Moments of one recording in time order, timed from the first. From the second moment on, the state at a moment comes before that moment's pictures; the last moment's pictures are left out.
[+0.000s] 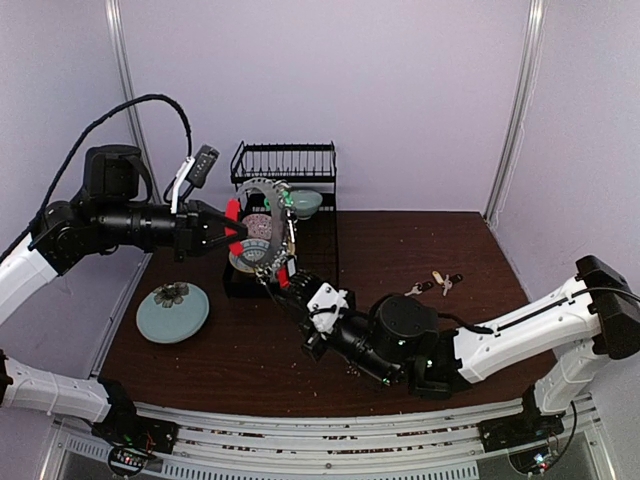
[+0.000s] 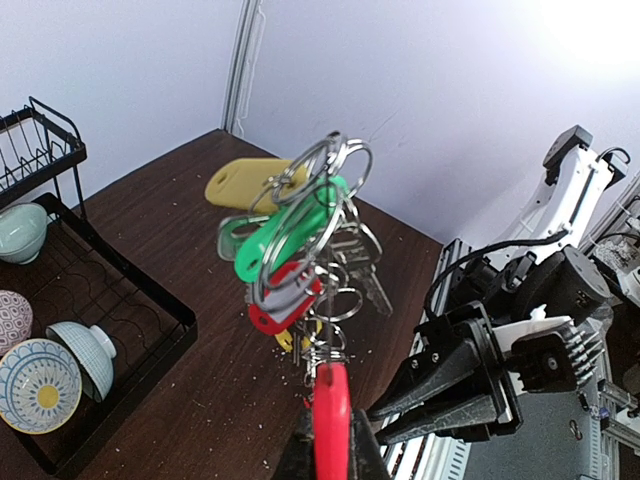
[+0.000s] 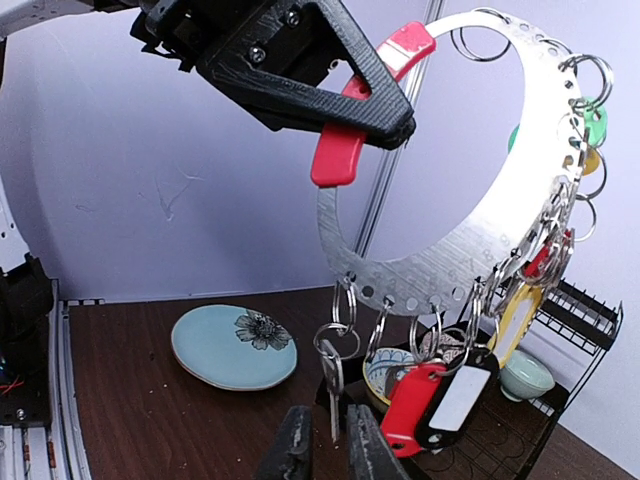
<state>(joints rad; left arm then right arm) -0.73 1.05 1.25 -0.55 0.49 -0.14 1.40 1.61 0.89 0.83 0.47 -0.31</state>
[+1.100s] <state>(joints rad) -0.73 1.05 1.25 -0.55 0.49 -0.14 1.35 1.69 1.01 0.87 0.57 -0.39</state>
